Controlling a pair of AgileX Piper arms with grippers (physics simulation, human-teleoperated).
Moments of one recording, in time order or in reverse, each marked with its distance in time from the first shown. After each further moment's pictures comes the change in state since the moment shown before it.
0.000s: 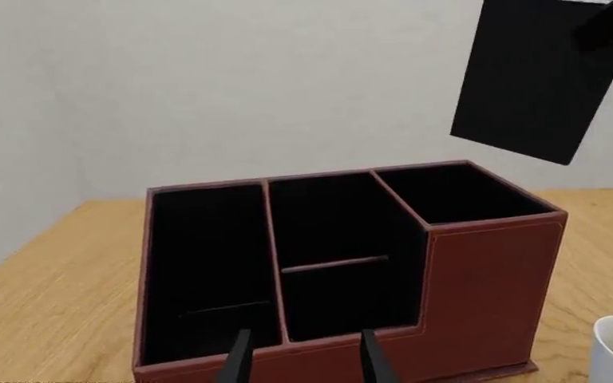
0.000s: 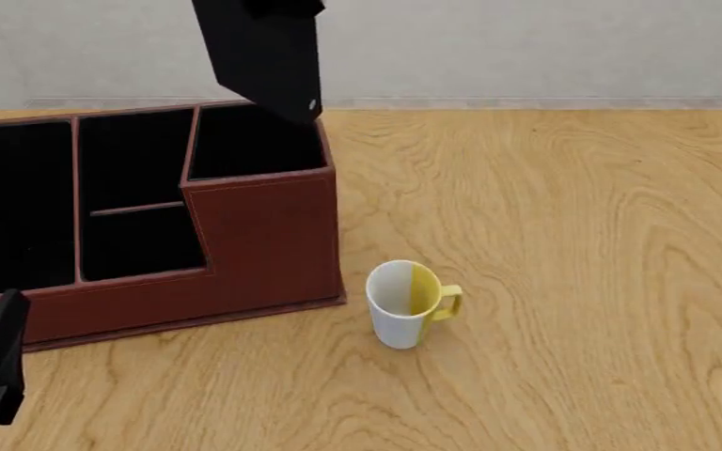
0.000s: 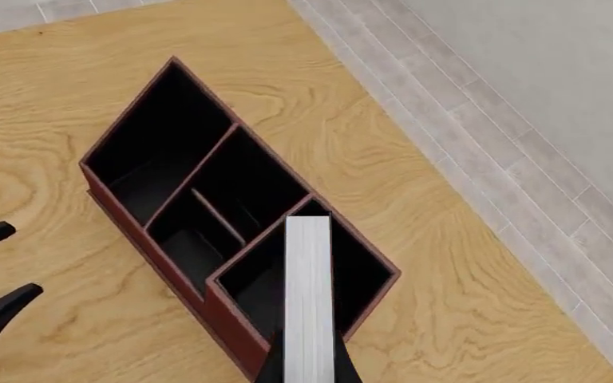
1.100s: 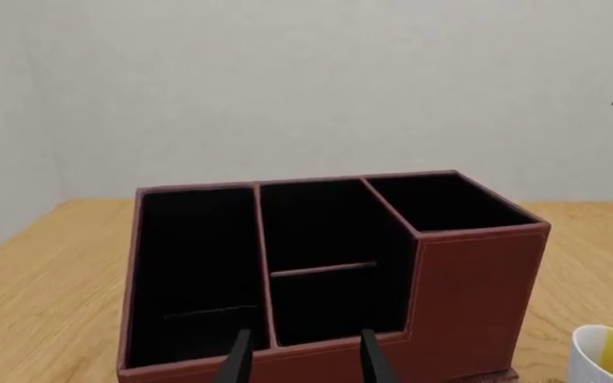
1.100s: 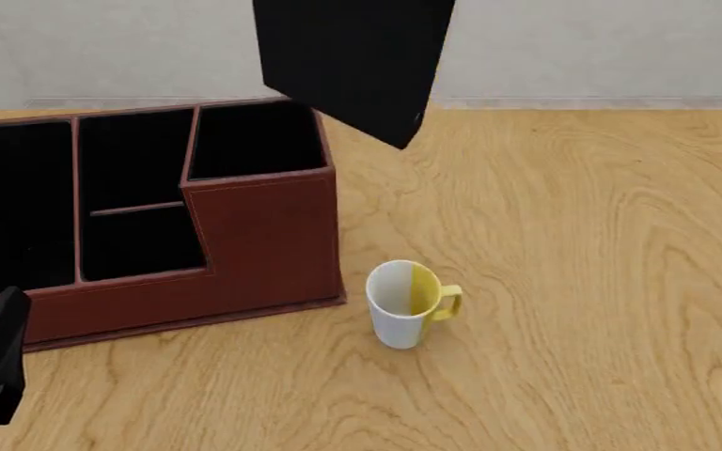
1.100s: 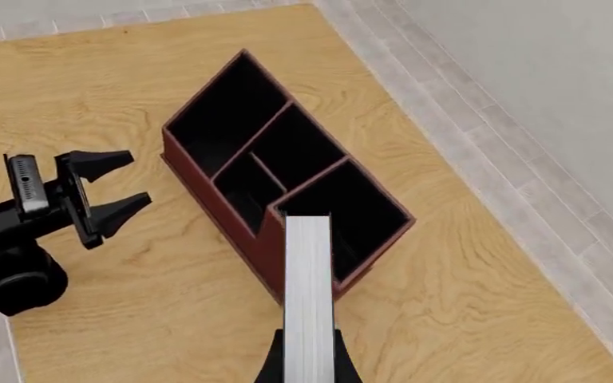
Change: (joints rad) left arm -0.022 0.000 -0.001 -0.014 -0.044; right arm 0.089 -0.468 0.329 0.093 0.003
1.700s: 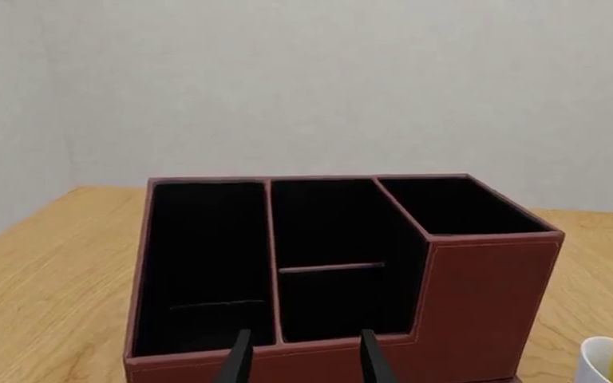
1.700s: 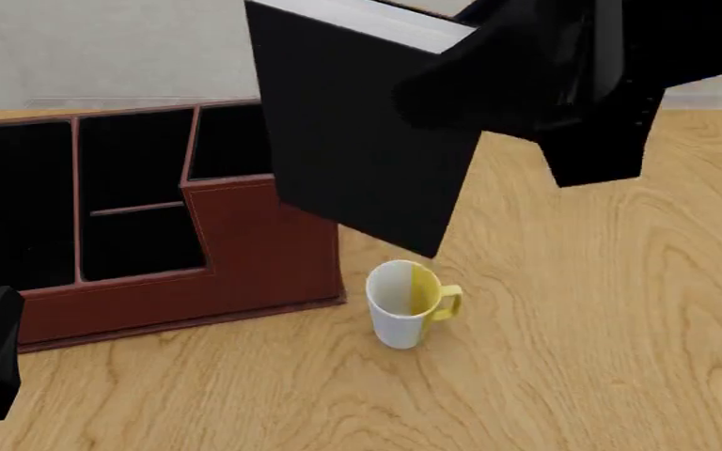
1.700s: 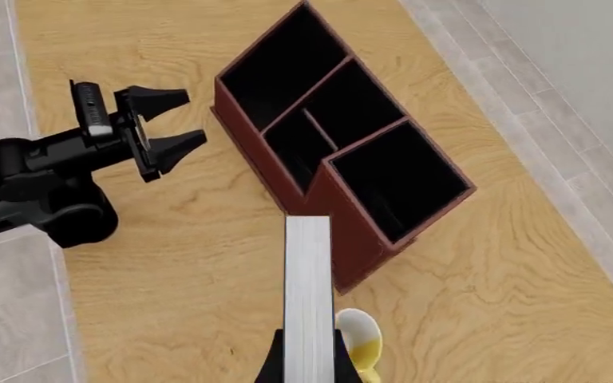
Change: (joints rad) left arm 0.036 0.000 0.000 0.009 -0.036; right arm 0.103 -0.160 0.261 -0.019 0.017
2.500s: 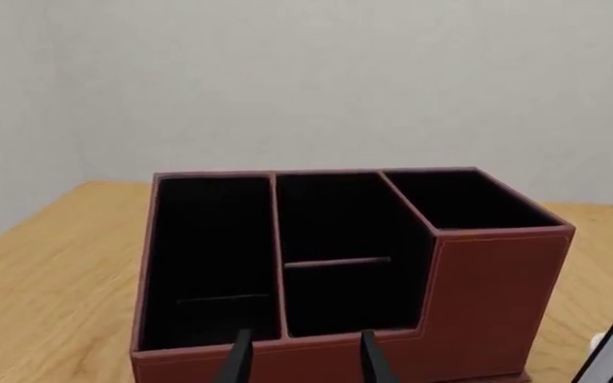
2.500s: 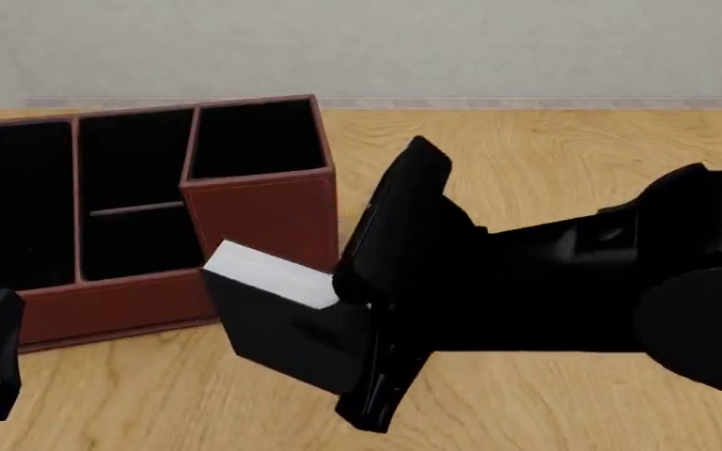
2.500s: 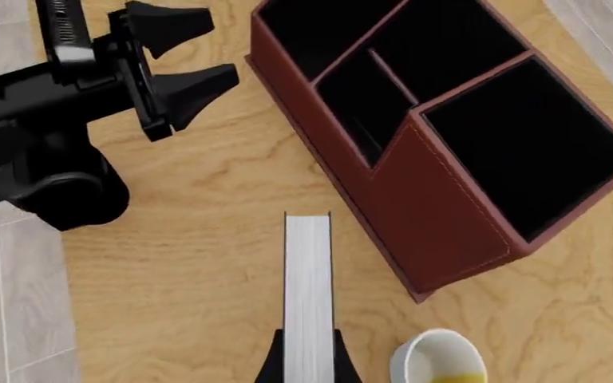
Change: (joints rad) left arm 0.013 0.000 0.001 0.016 0.011; right arm 0.094 0.080 0.561 -0.570 0.083
